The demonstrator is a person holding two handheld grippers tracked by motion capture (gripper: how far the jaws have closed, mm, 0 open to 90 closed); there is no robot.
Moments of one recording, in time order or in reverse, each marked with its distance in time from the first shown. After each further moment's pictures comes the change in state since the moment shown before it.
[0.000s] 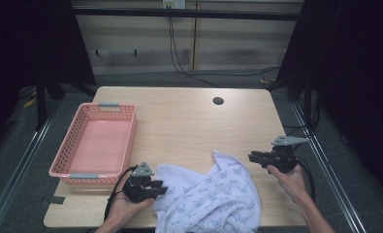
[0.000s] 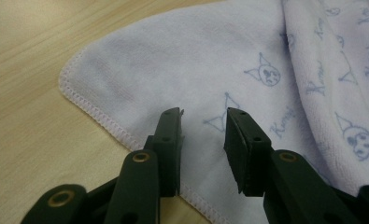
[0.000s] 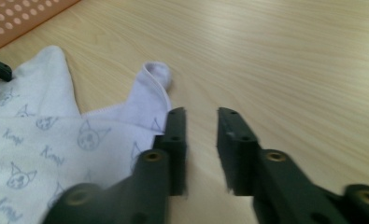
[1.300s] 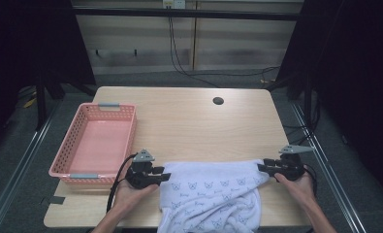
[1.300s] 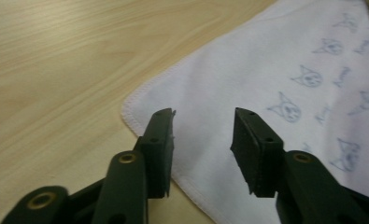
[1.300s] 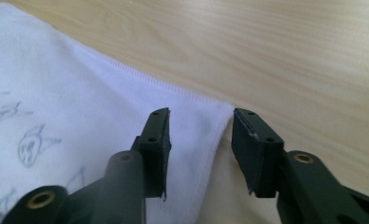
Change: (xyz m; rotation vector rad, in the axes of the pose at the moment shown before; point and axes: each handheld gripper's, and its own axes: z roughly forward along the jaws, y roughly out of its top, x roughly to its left) left arm 0.019 0.029 0.008 -0.057 0.046 -0.064; right arm -0.026 -0.041 -0.008 0.075 -0.099 0.056
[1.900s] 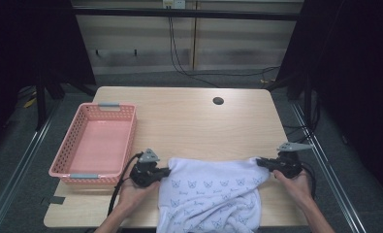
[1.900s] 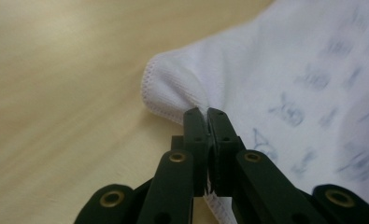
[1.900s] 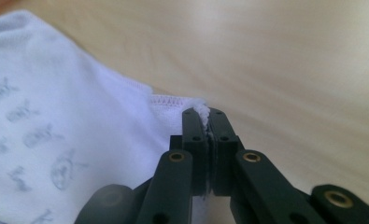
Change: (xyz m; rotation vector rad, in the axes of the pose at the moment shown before) left arm -0.002 0.013 -0.008 -0.075 0.013 0.042; right arm 0.007 0.013 -0.008 -0.082 0.033 -0.003
